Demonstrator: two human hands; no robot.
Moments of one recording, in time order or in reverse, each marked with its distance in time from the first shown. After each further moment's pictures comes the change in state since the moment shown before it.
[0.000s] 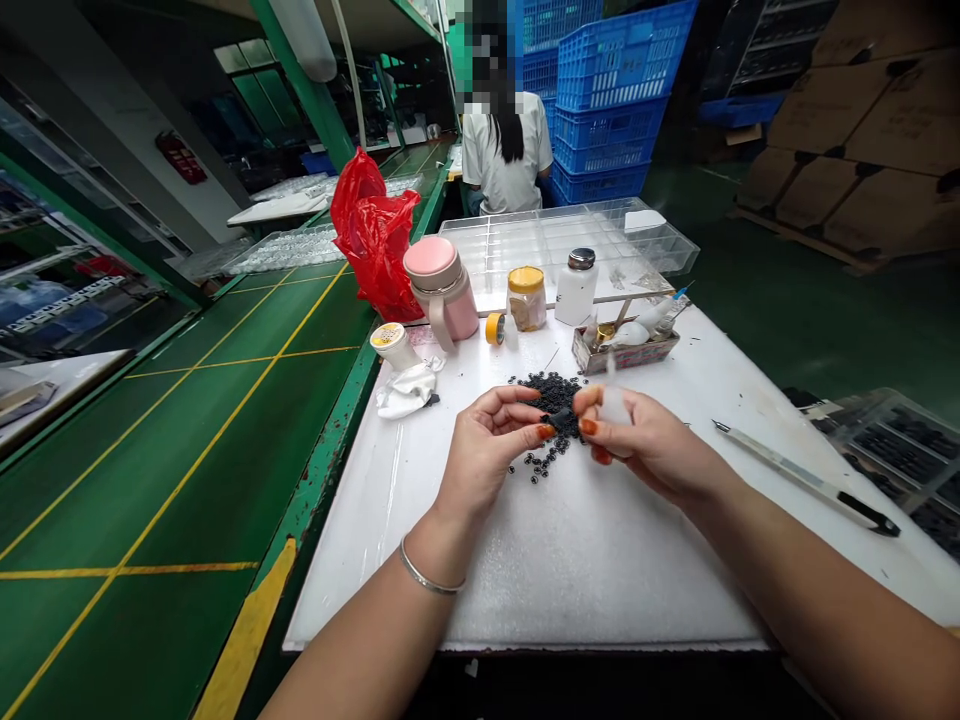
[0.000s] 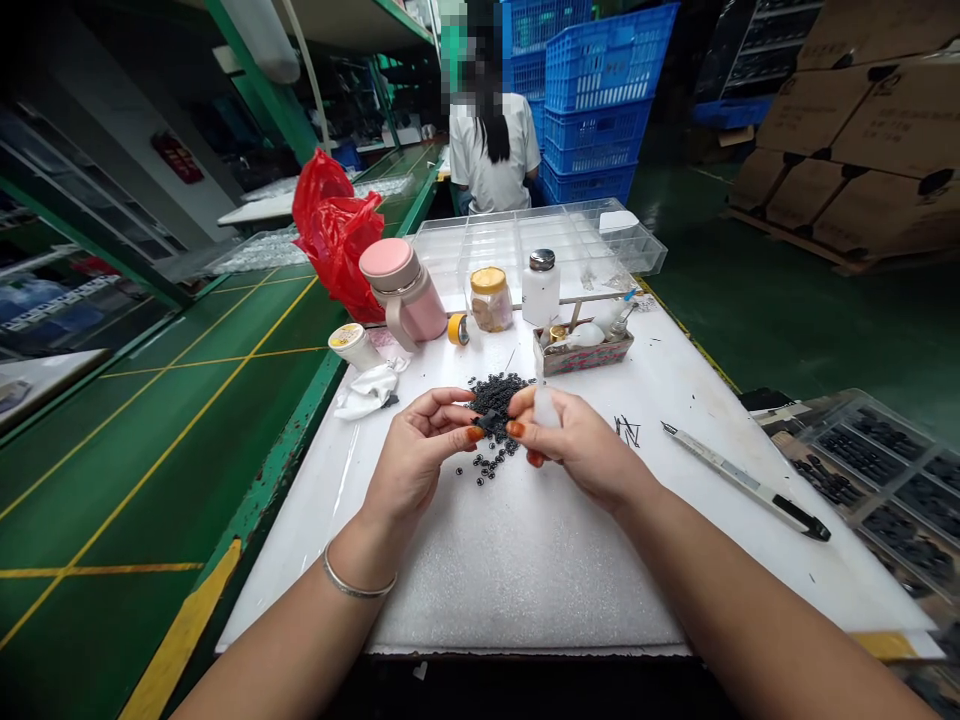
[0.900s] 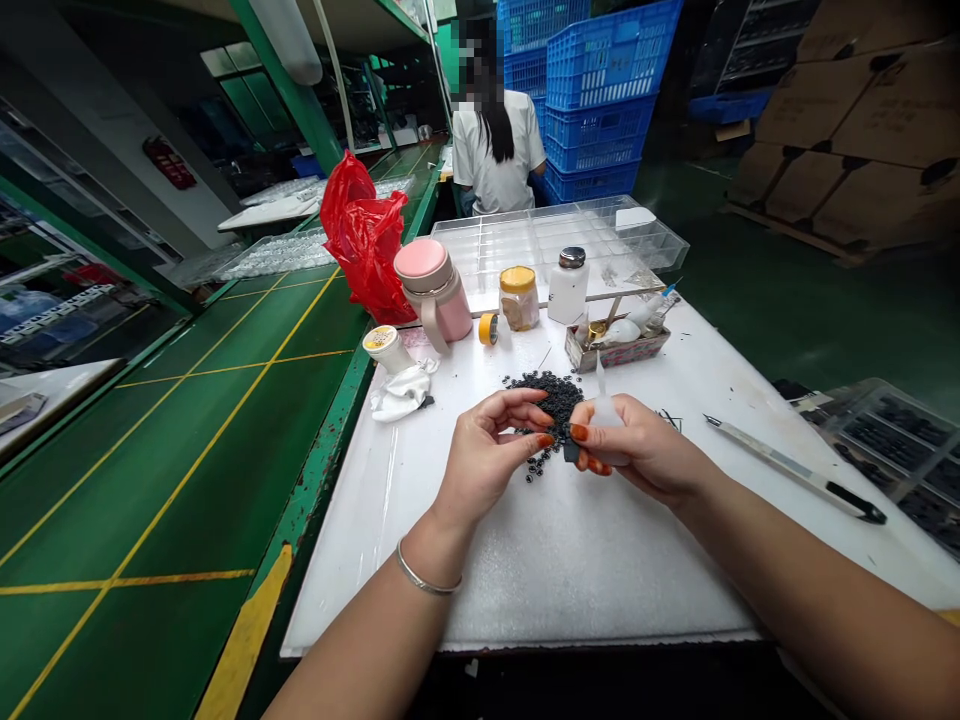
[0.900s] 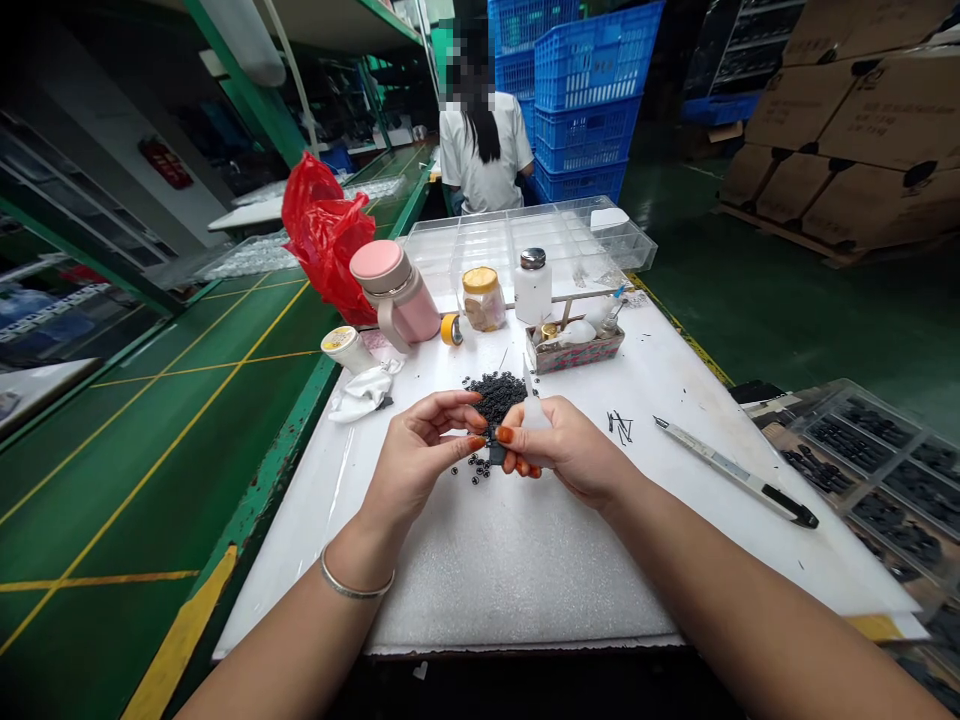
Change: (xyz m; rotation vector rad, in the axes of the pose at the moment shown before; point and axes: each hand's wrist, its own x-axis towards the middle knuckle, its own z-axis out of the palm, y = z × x) left_hand -0.001 0.002 0.004 0.175 -0.084 0.103; right_hand -0.001 0.003 -0.001 -0.009 -0.125 0.068
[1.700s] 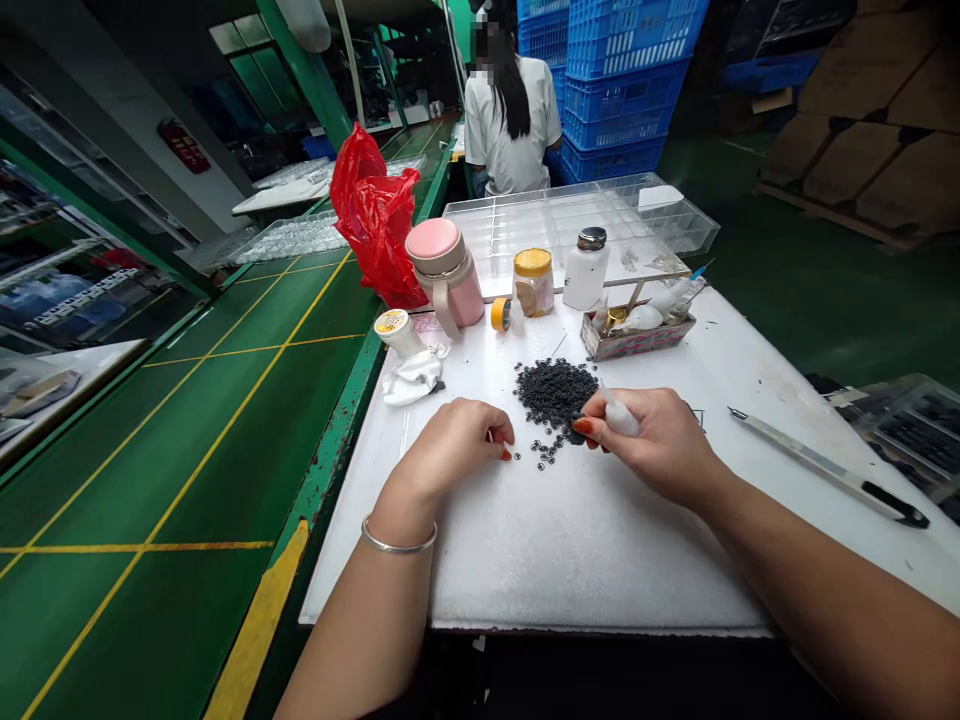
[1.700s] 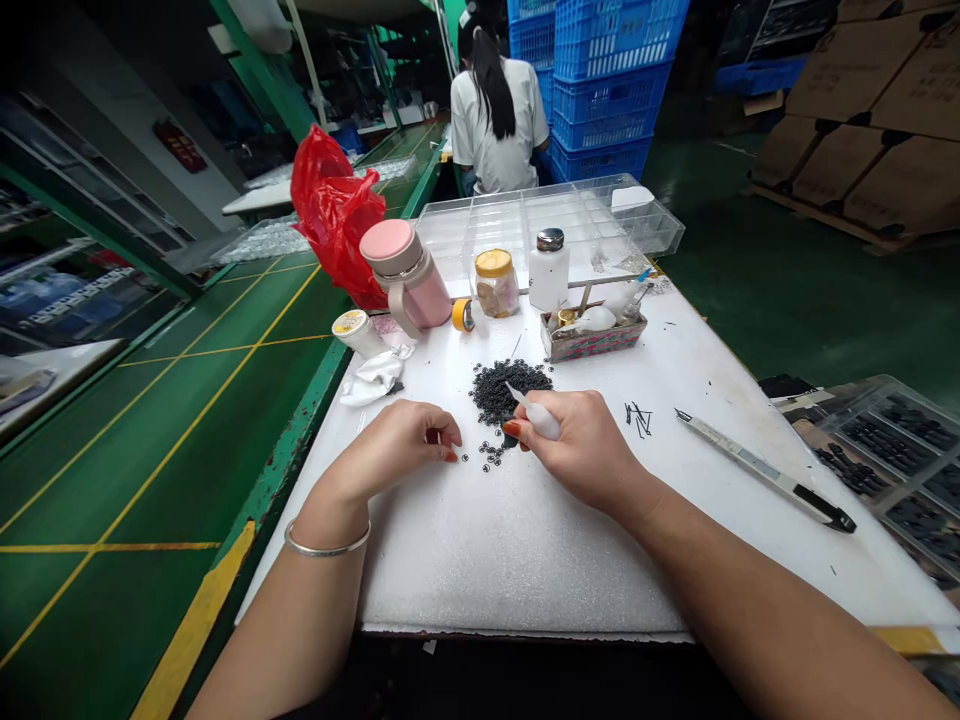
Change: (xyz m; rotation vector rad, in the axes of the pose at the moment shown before) left_hand 0.007 0.008 -0.057 1.027 -0.338 -0.073; right_hand -0.005 -0.001 0.005 -0.953 0.277 -0.360
